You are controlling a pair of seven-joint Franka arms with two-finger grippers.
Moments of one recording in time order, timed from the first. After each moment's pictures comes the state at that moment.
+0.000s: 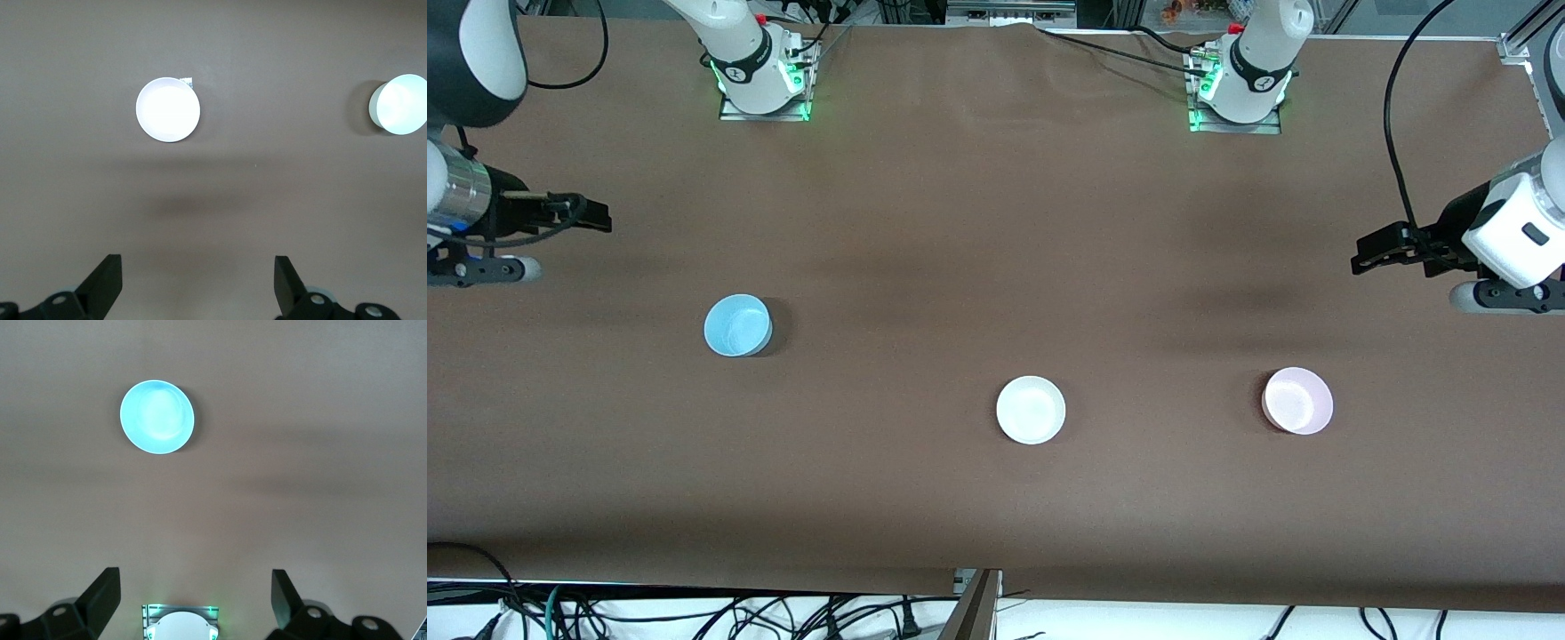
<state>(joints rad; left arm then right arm) -0.07 0.20 0.05 -1.44 -0.09 1.53 -0.06 0.04 0.16 -0.06 -1.59 -0.06 1.47 -0.08</state>
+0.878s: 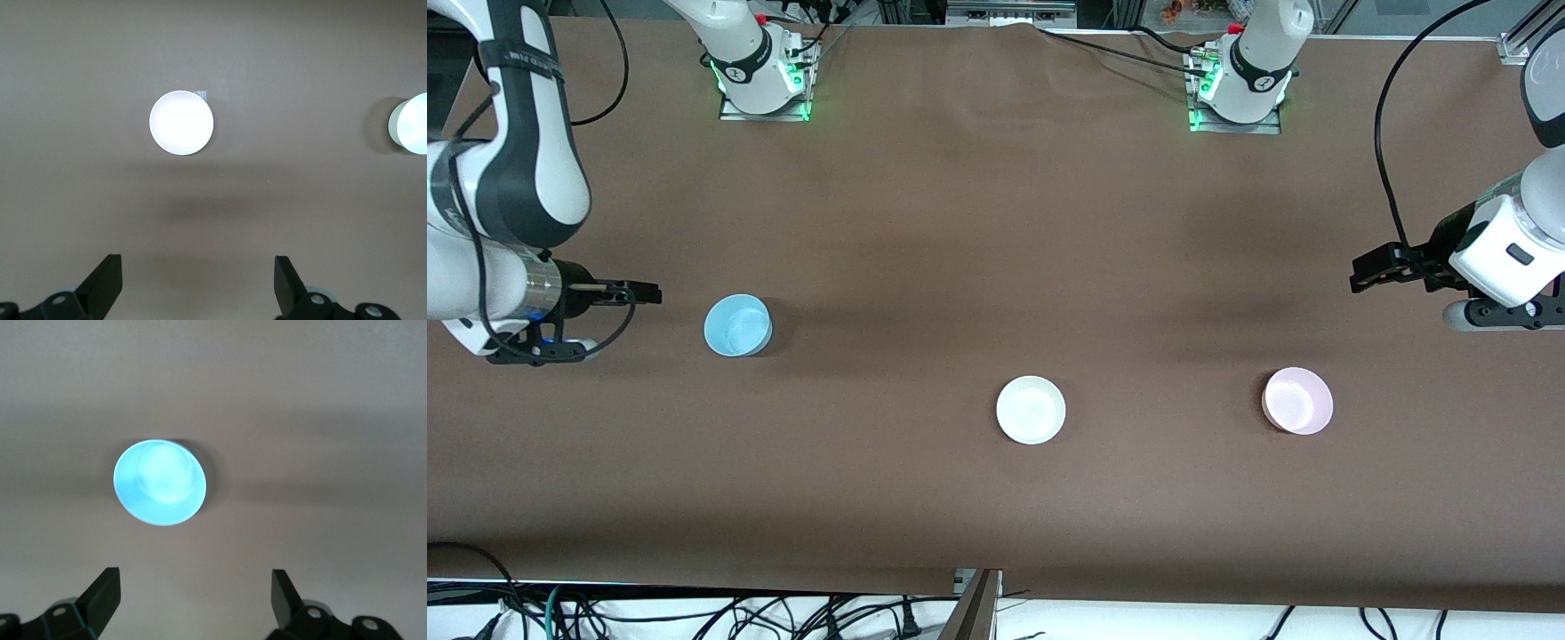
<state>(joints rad) -0.09 0.22 0.05 -1.44 -0.05 1.58 -0.09 0.01 0.36 -0.06 -1.64 0.03 1.75 -0.07</state>
